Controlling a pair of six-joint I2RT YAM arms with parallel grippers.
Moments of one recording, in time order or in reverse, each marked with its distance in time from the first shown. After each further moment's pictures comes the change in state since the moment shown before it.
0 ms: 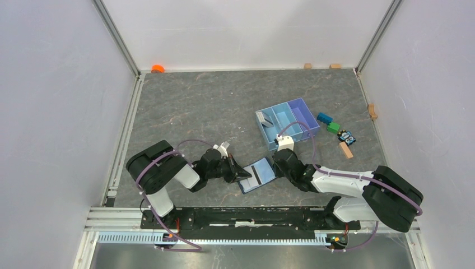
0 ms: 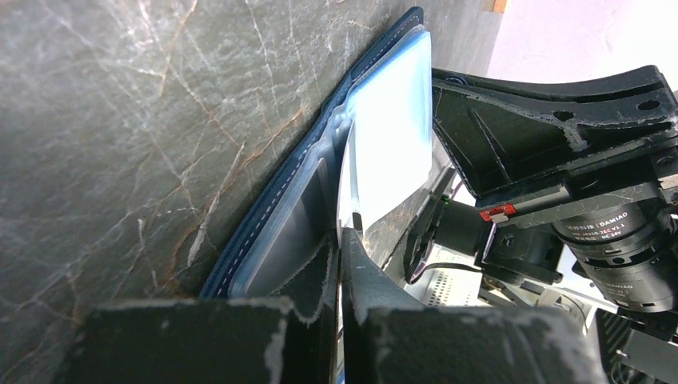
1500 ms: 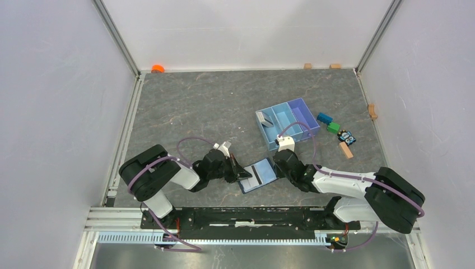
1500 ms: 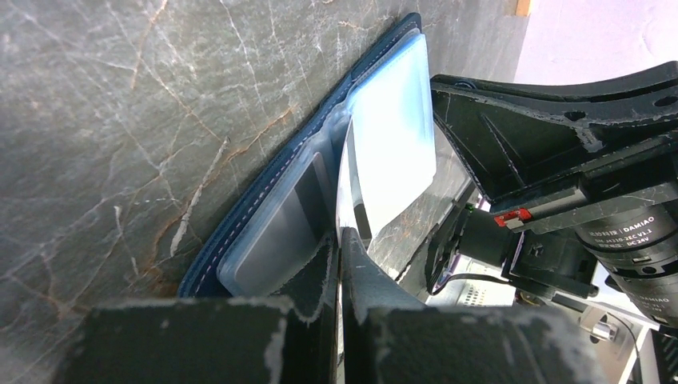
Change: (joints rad) left arm -0.050 -0.090 0.024 -0.149 -0.103 0.069; right arm 0.004 -0.019 0.001 -0.040 0.014 0.004
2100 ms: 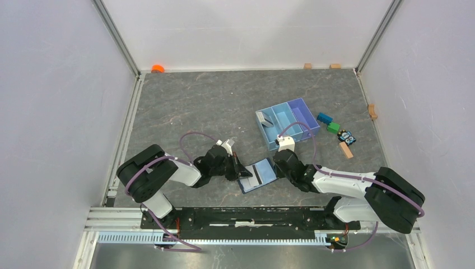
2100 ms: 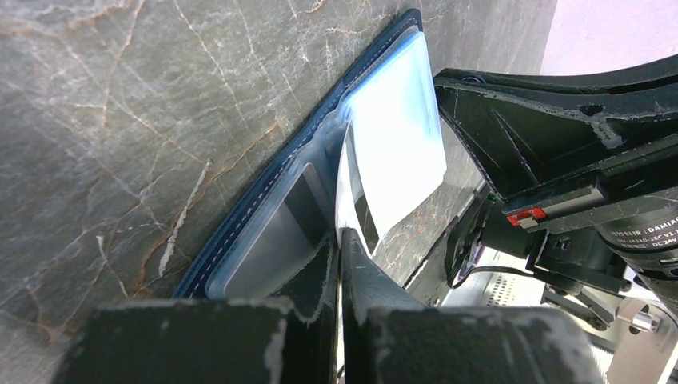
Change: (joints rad) left arm 0.008 -0.029 0.068 -0.157 0.023 0.097; right arm 0.003 -0.001 0.000 -0.003 0.001 0.005
